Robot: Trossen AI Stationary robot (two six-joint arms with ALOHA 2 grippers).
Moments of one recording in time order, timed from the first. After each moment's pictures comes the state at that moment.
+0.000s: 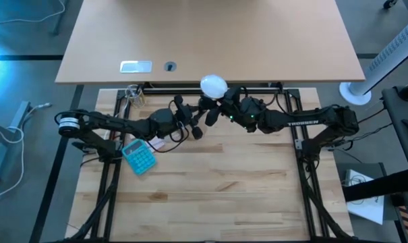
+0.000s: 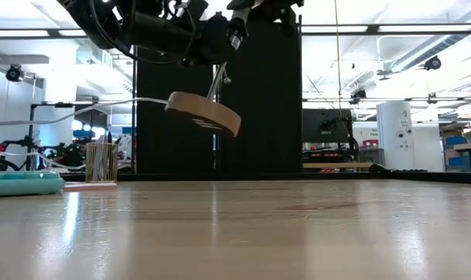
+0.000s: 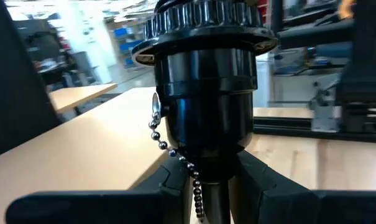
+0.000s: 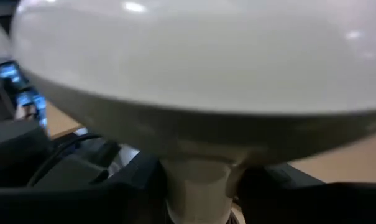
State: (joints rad) left arm 0.14 1.47 0.79 0.70 -0.38 0.19; right arm -0.06 1.49 1.16 0.40 0.54 0.18
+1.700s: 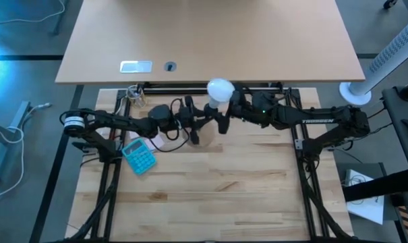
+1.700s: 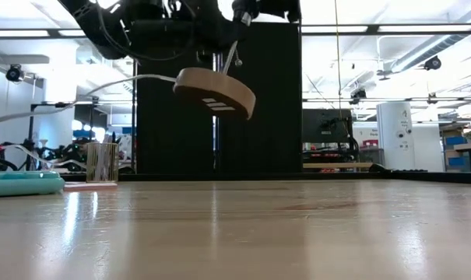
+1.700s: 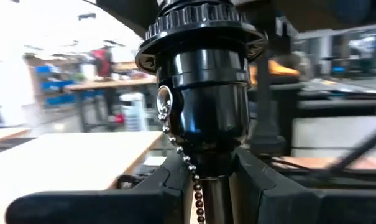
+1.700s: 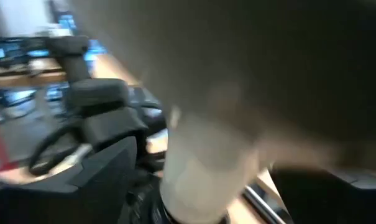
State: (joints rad) left arm 0.19 1.53 0.79 0.93 0.01 0.08; right arm -0.08 1.35 1.16 0.19 0.31 0.01
